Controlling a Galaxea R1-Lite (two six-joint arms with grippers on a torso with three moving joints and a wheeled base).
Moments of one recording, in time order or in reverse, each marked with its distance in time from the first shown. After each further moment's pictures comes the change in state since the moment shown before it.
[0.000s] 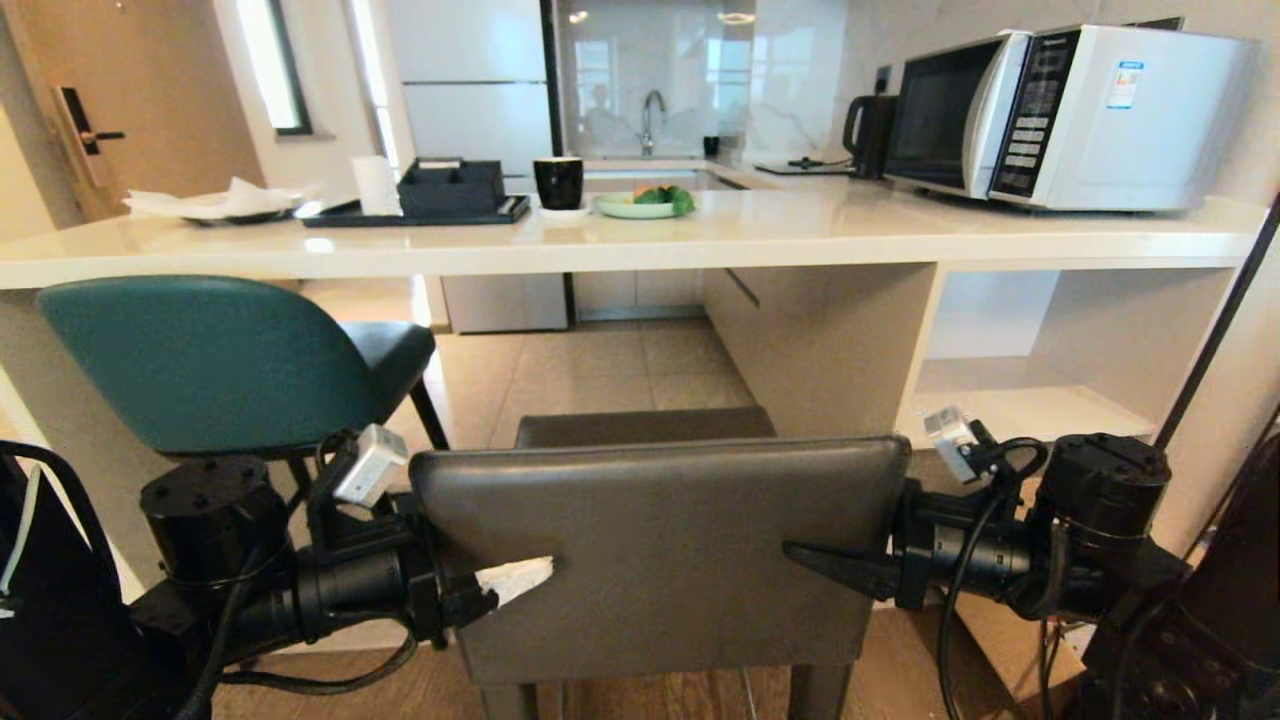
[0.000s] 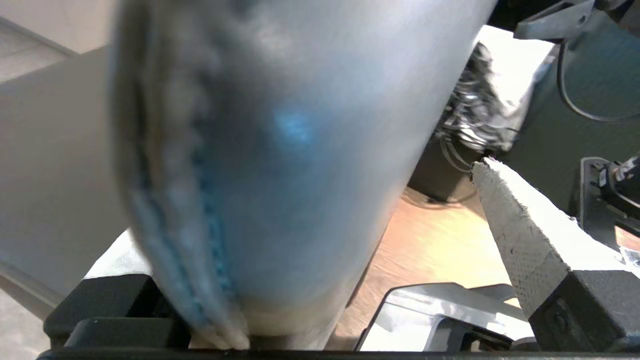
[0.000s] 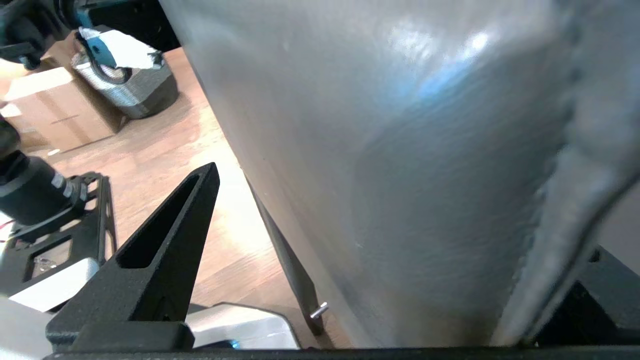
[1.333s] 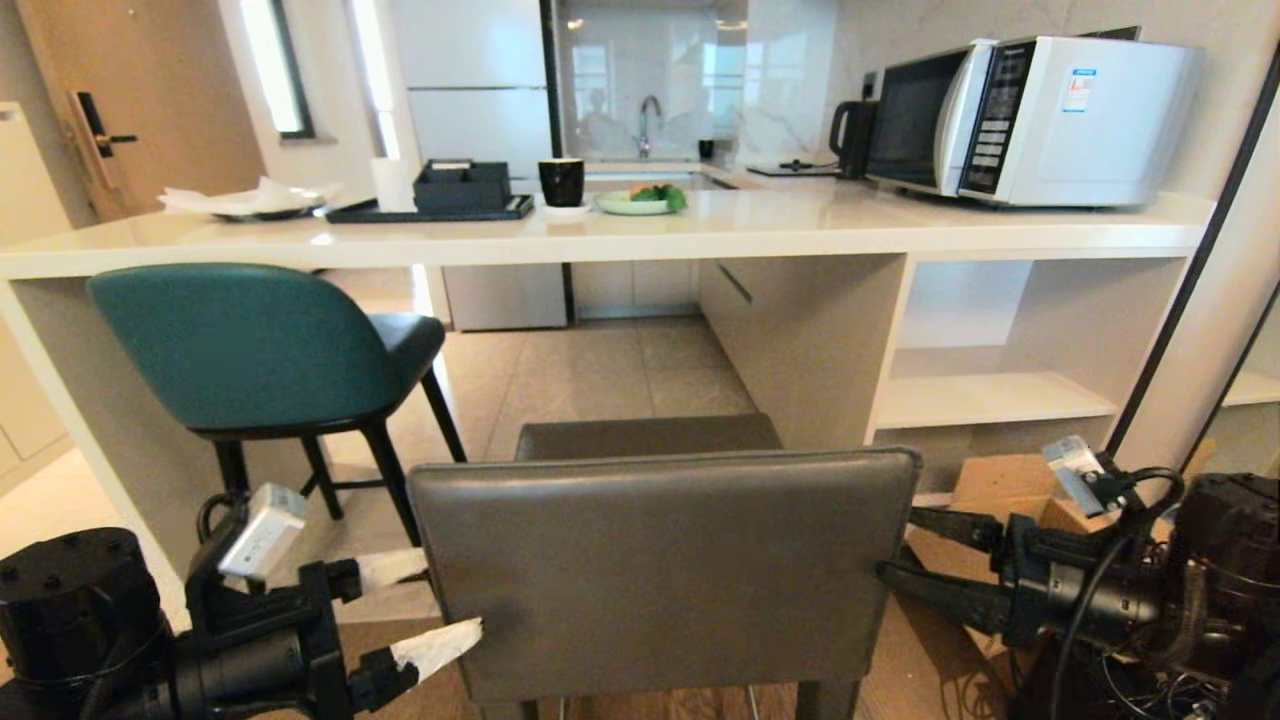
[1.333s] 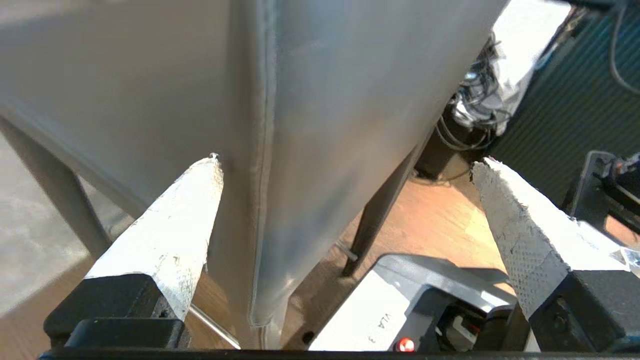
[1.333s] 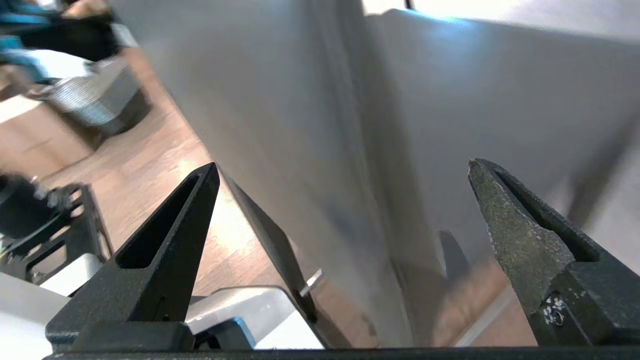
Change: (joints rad) left arm 0.126 -0.172 0.261 0.001 0.032 0.018; right arm -0.219 -0.140 0.238 -0.005 0.016 -0.001
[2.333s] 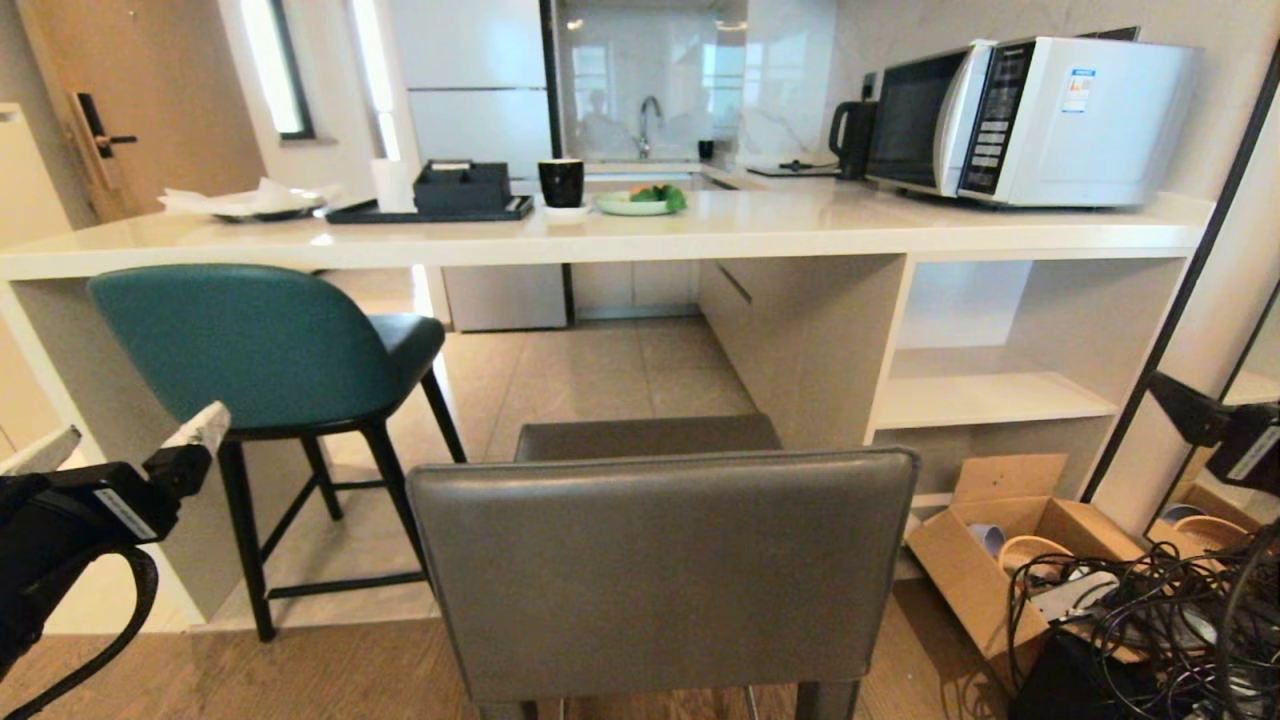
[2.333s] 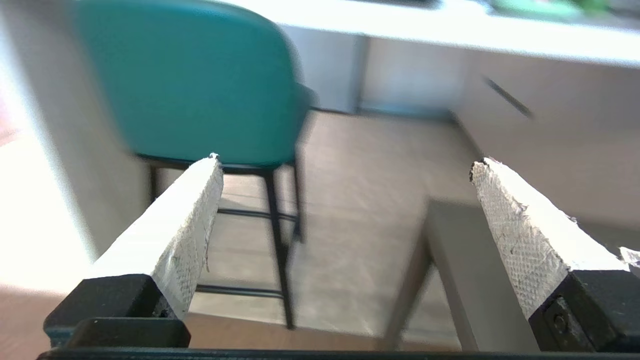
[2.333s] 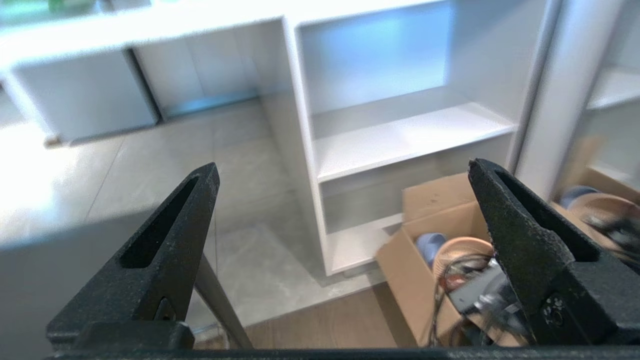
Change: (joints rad) left arm 0.144 -0.483 -0.171 0.344 0.944 0.019; right arm -0.243 -0.550 -0.195 0.519 -0.907 -0.033
